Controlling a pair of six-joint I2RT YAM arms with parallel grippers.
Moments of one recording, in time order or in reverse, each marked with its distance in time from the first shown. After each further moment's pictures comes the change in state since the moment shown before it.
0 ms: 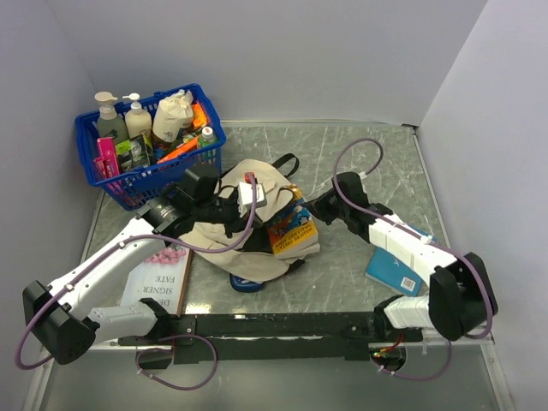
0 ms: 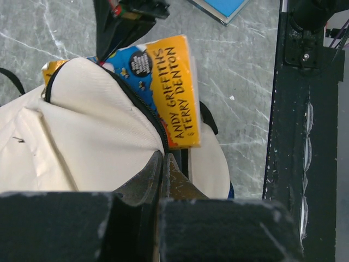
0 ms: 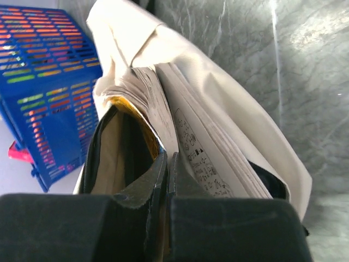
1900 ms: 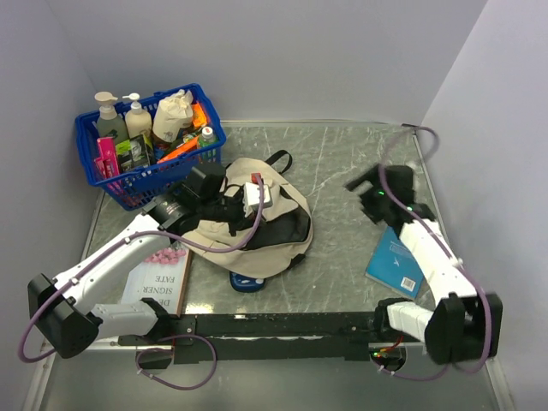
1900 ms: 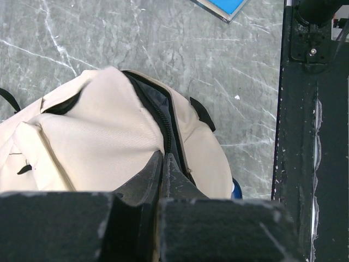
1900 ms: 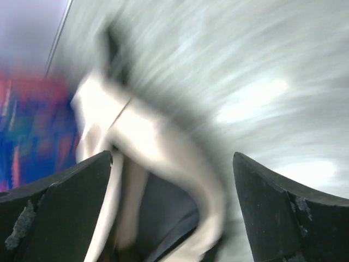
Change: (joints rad) left arm -0.022 0.043 0.032 0.000 -0.020 0.039; right arm -0.266 -0.109 0.059 -0.144 -0.041 -0.336
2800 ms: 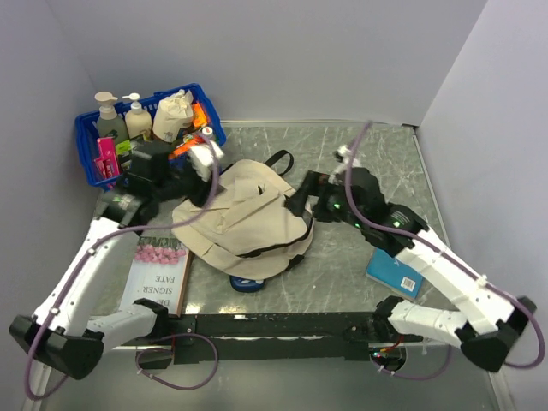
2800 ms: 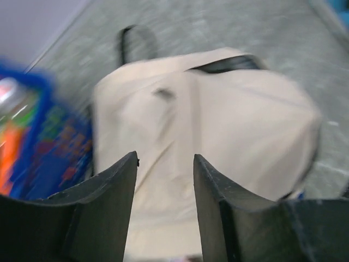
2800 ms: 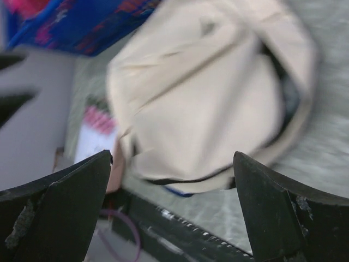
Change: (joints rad) left arm 0.287 -0.110 0.097 -0.085 -0.161 -0.076; right arm 0.518 -0.146 0.249 -0.243 0.113 -0.231
